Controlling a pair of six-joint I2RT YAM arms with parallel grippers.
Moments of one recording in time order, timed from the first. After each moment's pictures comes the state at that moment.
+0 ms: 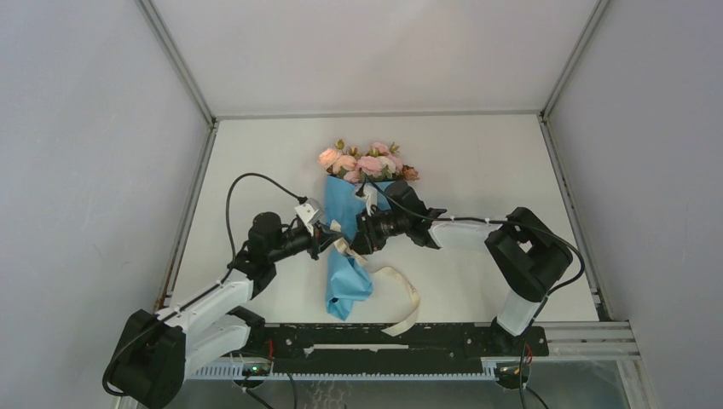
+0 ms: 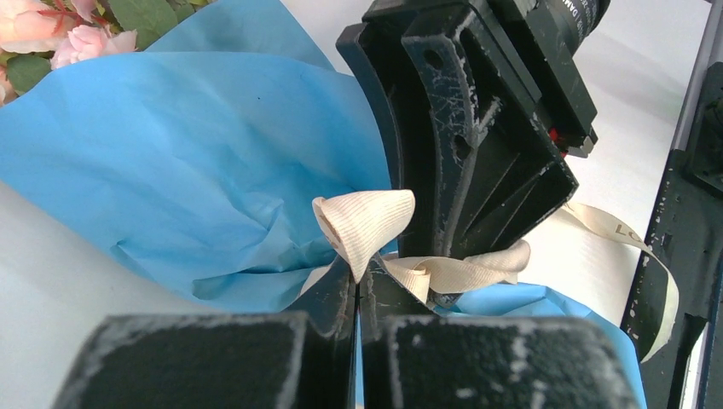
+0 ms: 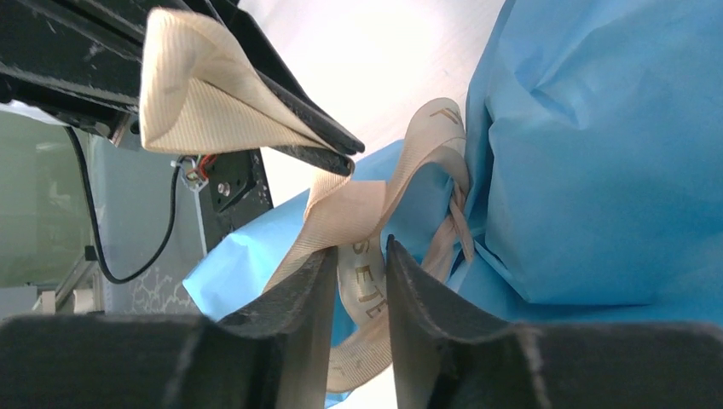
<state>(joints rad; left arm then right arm) -0.44 0.98 0.32 0.39 0.56 0.00 0.75 1.72 0.89 0.22 -0.74 0.38</state>
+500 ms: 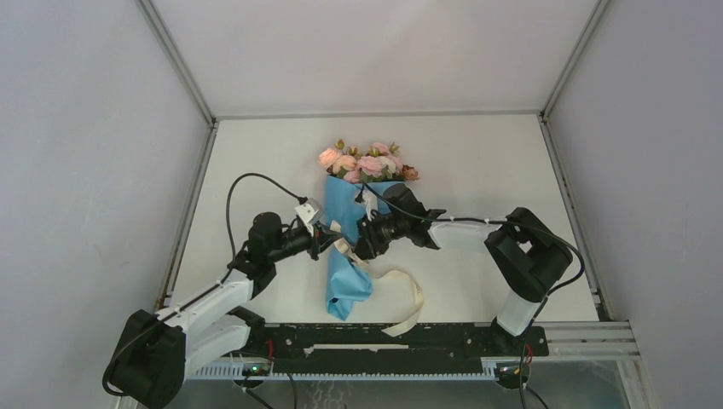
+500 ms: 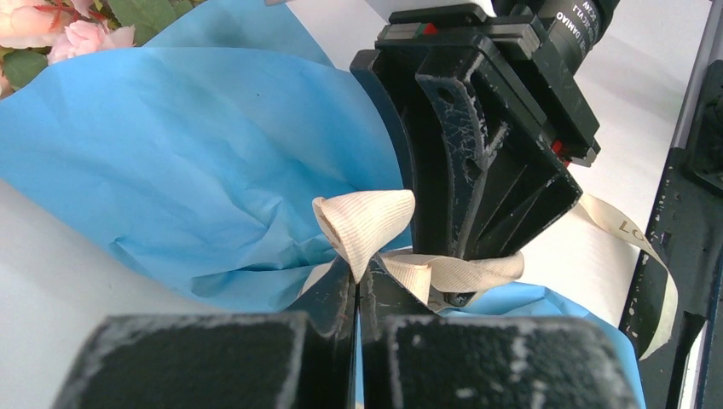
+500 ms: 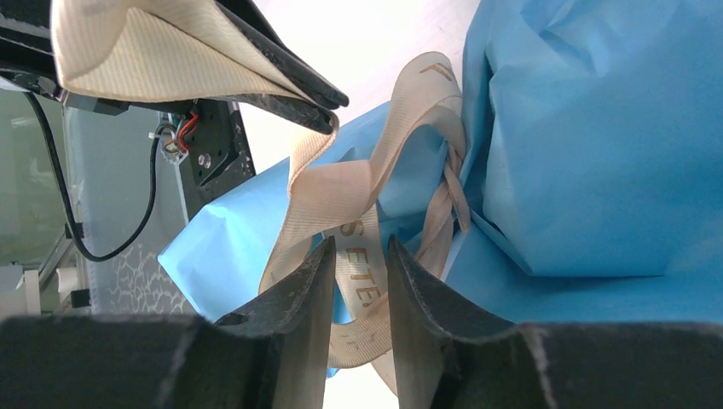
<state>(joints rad) -0.44 0.98 0.32 0.38 0.56 0.00 0.76 1.72 0.89 0.12 -0.74 0.31</state>
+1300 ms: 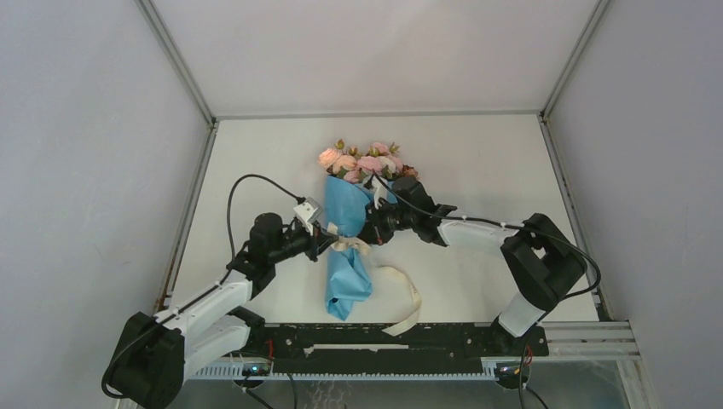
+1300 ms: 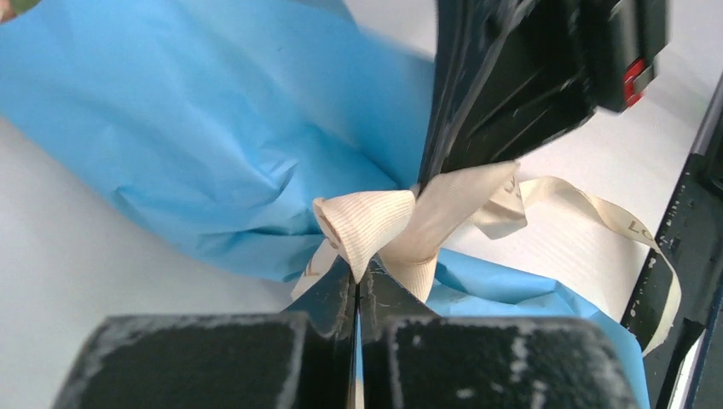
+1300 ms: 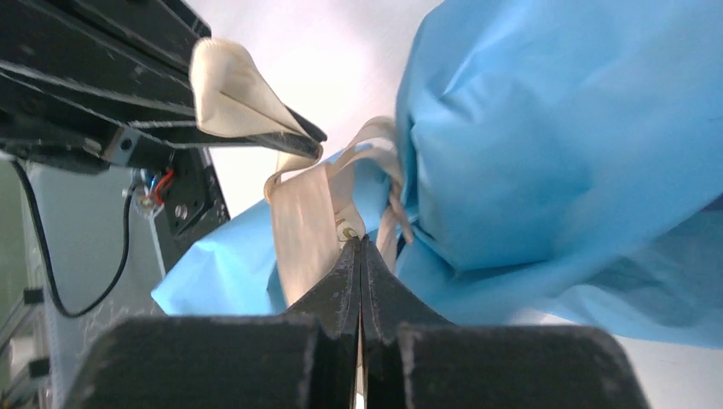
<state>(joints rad) -0.44 0.97 0.32 0.31 0.51 -0.03 0.73 1.66 0.89 0.12 -0.65 0.31</state>
